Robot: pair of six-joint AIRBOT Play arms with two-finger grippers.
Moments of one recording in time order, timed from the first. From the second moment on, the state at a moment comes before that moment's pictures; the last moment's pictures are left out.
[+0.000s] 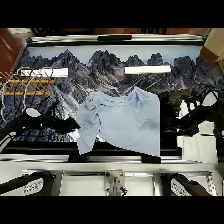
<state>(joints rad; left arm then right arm) 0.00 -1.29 0.67 0.78 -1.02 -1.27 -0.16 -1.13 0.96 -1.35 1.58 1.53</state>
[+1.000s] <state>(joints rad) 0.01 -1.18 0.76 0.70 -1.05 -1.21 -0.16 -1.22 0.52 -1.04 1.27 1.48</state>
